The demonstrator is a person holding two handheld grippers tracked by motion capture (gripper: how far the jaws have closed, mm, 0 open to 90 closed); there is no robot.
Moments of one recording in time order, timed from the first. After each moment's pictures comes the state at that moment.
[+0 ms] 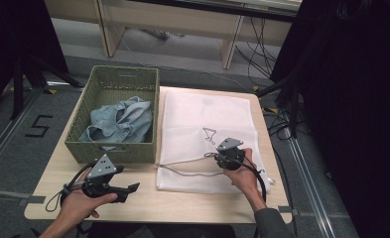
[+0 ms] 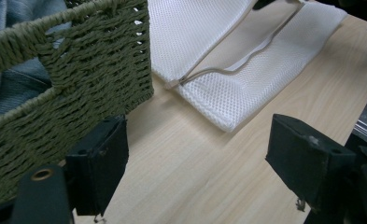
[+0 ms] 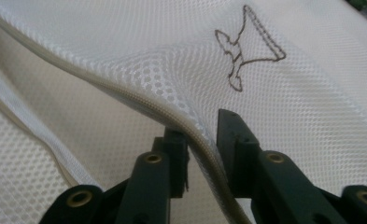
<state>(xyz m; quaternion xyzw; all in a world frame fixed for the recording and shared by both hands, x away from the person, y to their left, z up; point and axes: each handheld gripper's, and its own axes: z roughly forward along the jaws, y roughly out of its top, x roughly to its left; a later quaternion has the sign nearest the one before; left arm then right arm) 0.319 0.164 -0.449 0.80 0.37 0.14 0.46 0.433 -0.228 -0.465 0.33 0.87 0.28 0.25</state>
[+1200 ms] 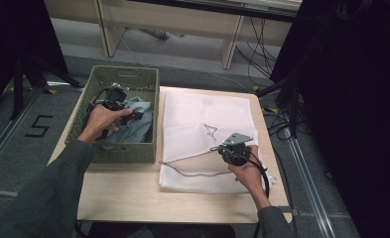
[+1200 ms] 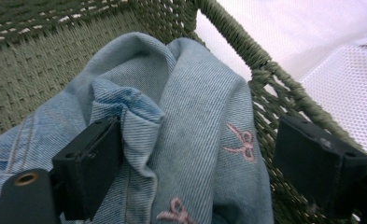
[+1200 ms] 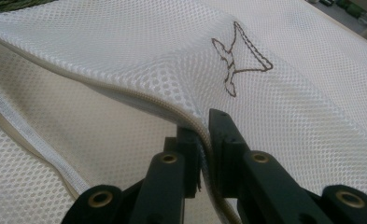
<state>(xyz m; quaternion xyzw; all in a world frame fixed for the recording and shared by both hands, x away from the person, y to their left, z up) 0.547 0.172 -0.408 0.78 0.49 0.13 0.36 0.436 -0.239 -0.450 0.34 0.85 0.32 0.25</state>
